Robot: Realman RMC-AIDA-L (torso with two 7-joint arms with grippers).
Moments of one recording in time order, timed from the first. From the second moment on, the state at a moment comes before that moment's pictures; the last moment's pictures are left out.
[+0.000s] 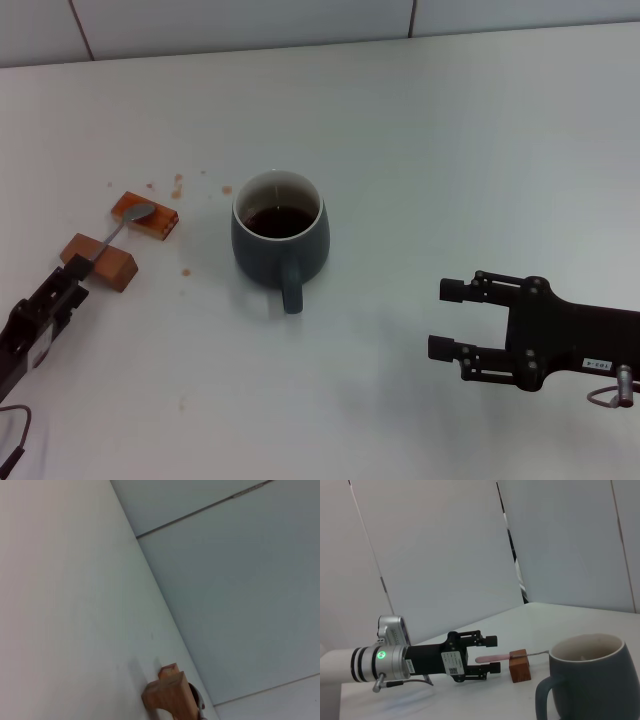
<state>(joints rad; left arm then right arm) -0.19 -2.07 0.63 0.05 1.35 1.39 -1.58 0.45 2.08 -0.28 -0.38 -2.33 -1.74 0.94</state>
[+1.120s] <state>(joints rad) -0.19 -2.07 0.62 0.04 1.35 1.37 -1.60 0.45 2.08 -0.29 -0.38 -2.33 -1.75 0.95</state>
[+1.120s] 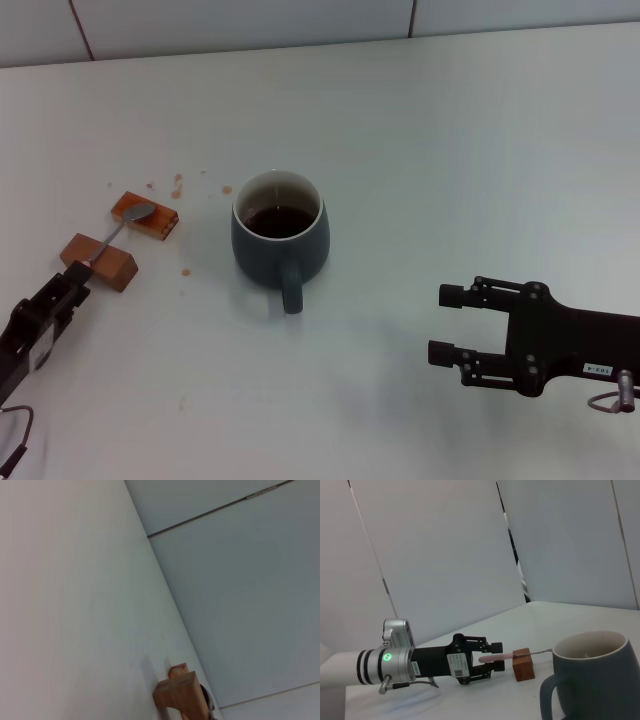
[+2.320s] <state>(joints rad) -0.21 -2.07 0.63 0.04 1.35 1.35 -1.64 0.45 2.08 -0.30 -0.38 -2.33 -1.74 0.98</state>
